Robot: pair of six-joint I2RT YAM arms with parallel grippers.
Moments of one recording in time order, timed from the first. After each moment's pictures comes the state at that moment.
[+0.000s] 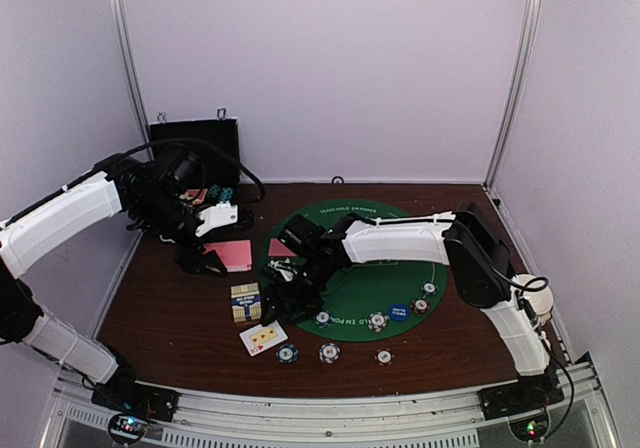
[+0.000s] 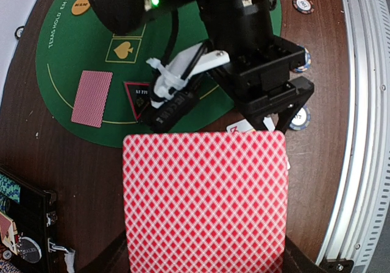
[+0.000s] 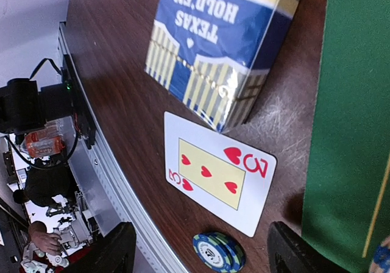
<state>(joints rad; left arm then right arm) -0.56 1.38 1.30 -1.08 0.31 0.79 0.98 2.34 1.88 -0.67 -0.69 0.52</state>
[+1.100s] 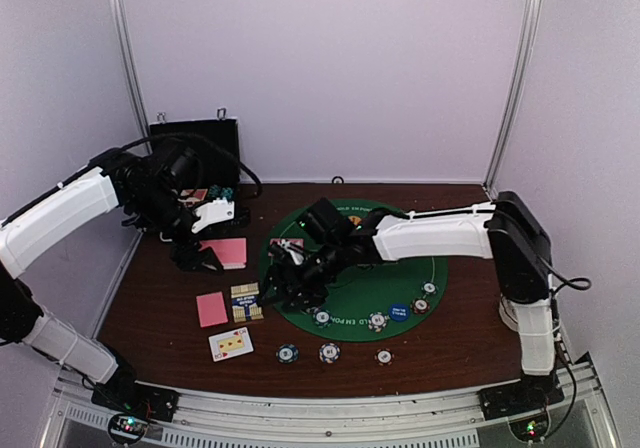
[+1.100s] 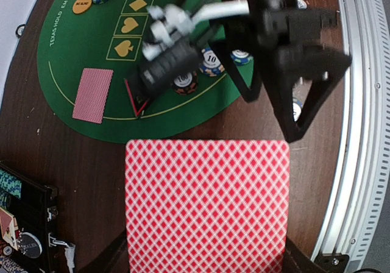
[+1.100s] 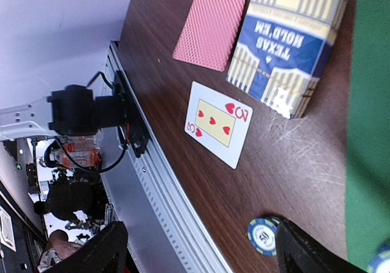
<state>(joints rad) -0.55 1.38 1.34 -1.13 0.32 0.80 1.00 2.15 1.64 -0.37 -0.72 0.70</state>
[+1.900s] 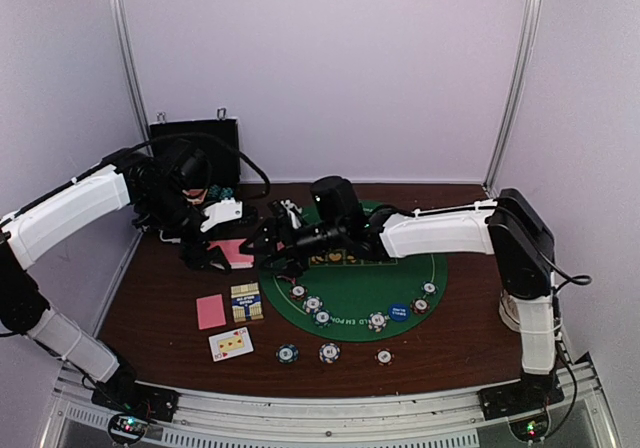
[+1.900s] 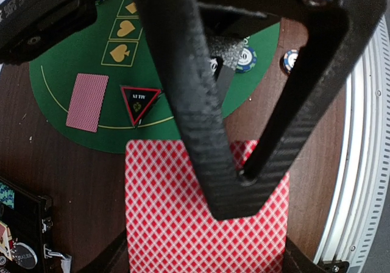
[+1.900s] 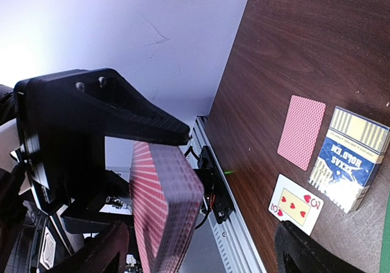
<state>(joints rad) -0.55 1.44 1.35 -1.10 0.35 0.78 0.93 2.09 1.55 0.20 -0.74 1.08</state>
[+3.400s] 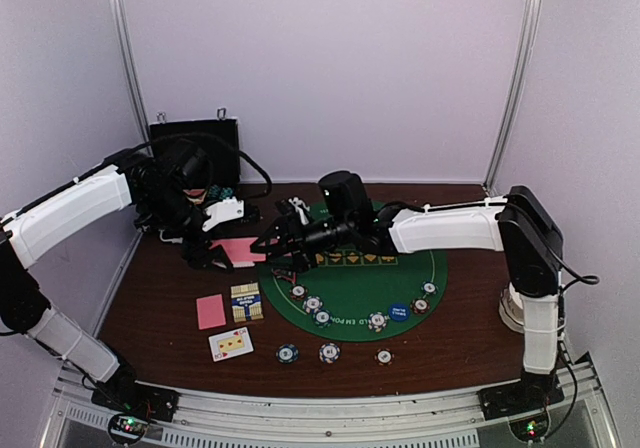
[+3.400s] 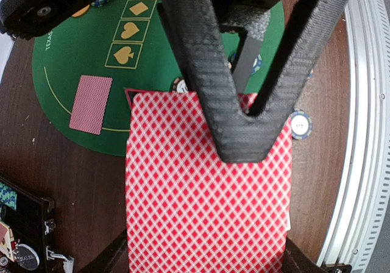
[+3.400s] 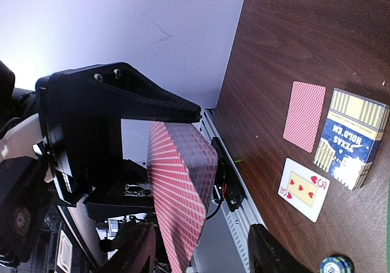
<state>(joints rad) -0.55 1.45 1.35 -1.08 0.34 0.77 0.90 2.05 1.52 0.18 -0.79 1.14</state>
